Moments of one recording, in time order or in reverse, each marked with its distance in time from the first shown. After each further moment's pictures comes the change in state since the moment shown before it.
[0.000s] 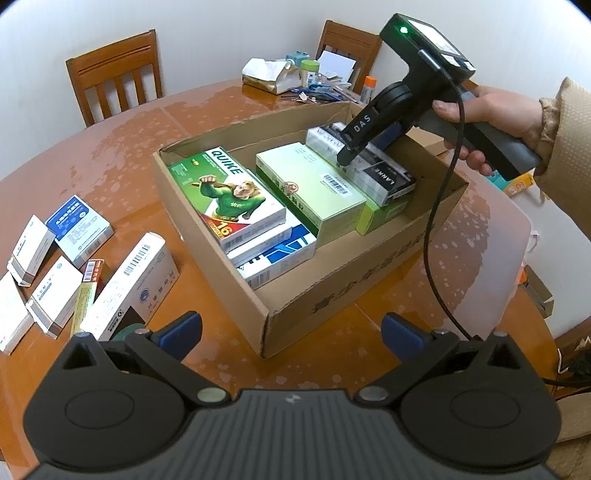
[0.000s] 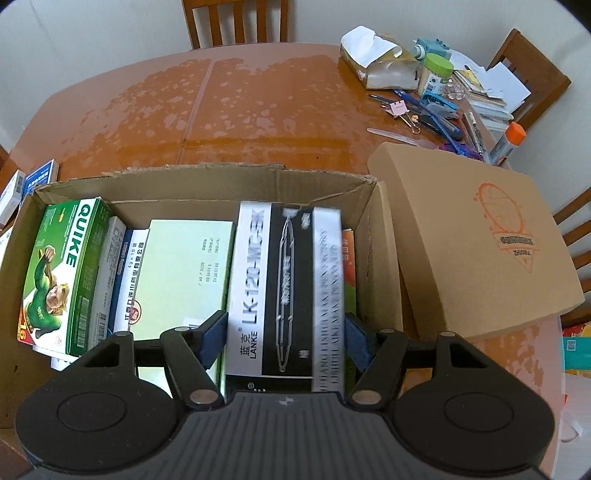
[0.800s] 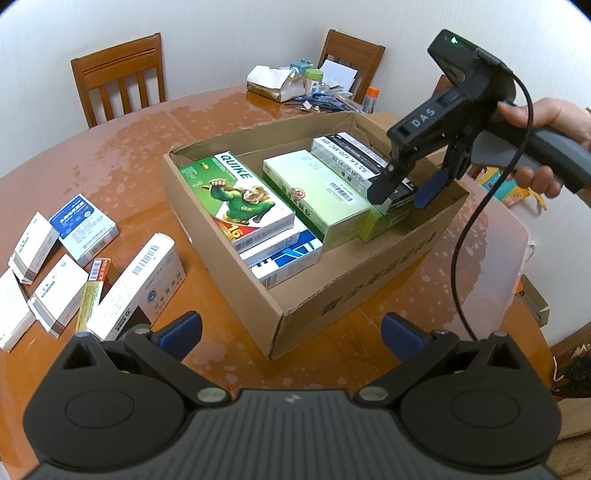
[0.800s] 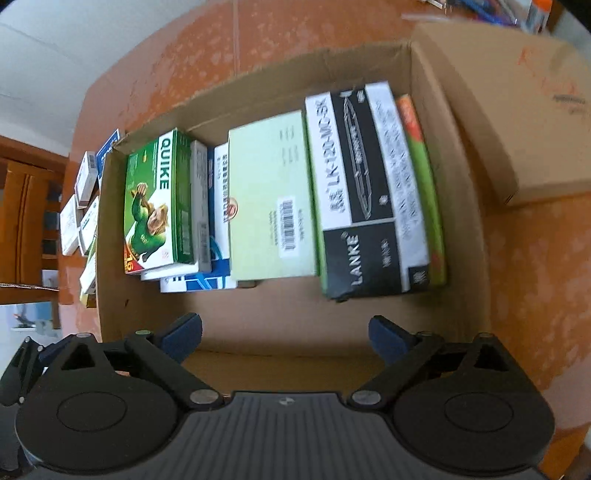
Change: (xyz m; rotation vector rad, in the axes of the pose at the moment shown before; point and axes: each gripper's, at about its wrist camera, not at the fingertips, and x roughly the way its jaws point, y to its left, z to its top) left arm -0.002 0.012 -0.004 -0.023 -0.023 -0.009; right arm -0.020 -0.008 -0.035 0.200 0.299 0.338
